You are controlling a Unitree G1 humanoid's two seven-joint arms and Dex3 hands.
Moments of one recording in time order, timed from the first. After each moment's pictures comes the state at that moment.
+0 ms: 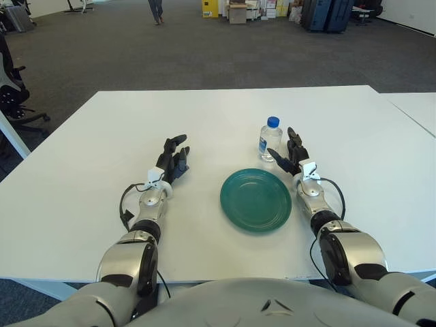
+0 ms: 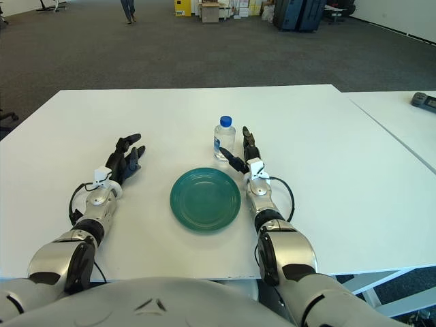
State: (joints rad) left arm -0.40 0.09 0.16 1.19 -0.03 -0.54 -0.17; right arm -0.52 -0.06 -0.06 1.25 -0.11 -0.57 -0.10
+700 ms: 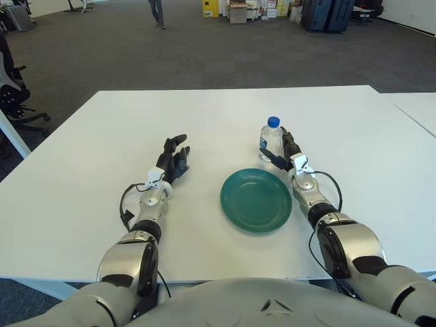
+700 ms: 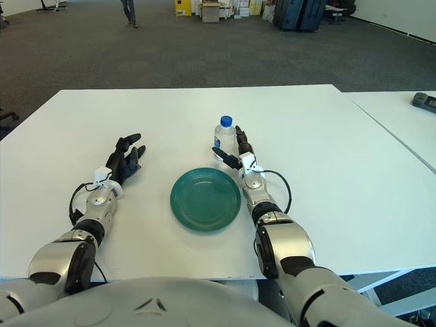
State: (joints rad) left arm -0.40 0.09 0.15 1.19 -0.03 -0.55 -0.16; right arm -0.57 -0.06 -0.02 1.27 -0.14 -0.51 -0.10
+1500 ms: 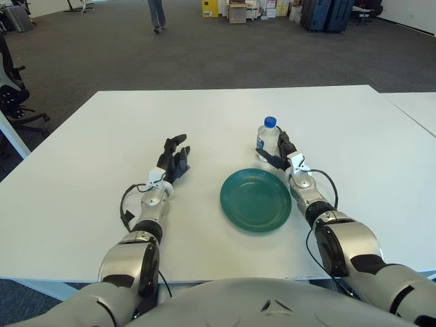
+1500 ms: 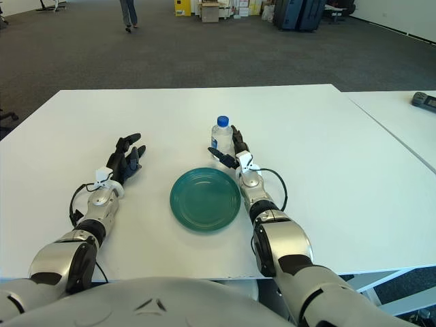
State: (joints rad) left arm -0.40 0.08 0.15 1.19 -0.03 -0.54 -0.14; right arm -0.58 -0.04 0.00 1.27 -0.14 -0.50 -0.06
